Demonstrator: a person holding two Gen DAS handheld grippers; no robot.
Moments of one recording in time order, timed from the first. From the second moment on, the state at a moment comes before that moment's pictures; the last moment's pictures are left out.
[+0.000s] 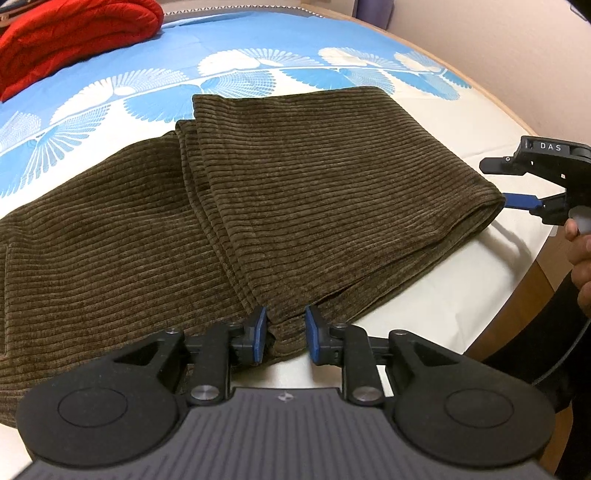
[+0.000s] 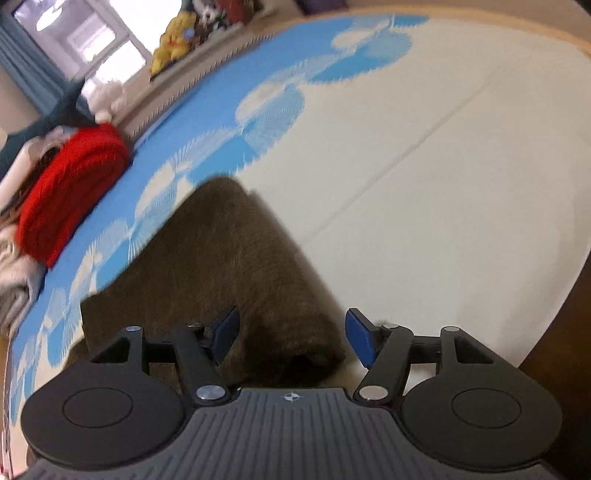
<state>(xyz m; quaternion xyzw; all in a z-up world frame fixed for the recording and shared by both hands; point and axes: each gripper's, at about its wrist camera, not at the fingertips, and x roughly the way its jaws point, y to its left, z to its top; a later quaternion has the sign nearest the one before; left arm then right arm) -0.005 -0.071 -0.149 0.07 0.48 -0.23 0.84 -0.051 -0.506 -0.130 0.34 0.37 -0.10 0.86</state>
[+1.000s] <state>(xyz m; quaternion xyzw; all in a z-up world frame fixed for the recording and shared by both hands) 0.003 -0.060 -0.139 0.03 0.48 -0.21 0.85 -0.043 -0.469 -0.130 0.23 0.39 -0.07 0.89</state>
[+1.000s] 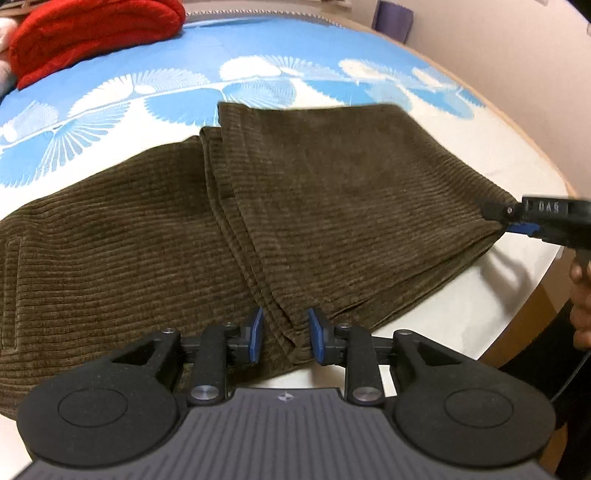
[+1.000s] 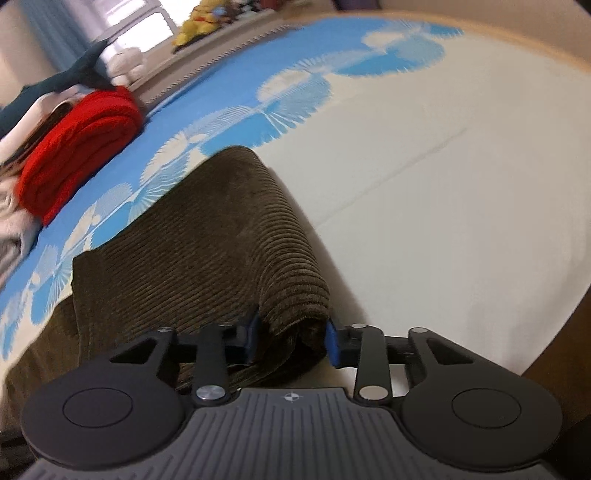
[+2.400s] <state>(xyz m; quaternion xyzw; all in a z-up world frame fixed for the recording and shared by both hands) 0.119 0.053 -0.056 -0.12 0.48 -0.14 0.86 -0.127 -0.281 -0.028 -0.11 0.13 0.34 0.93</state>
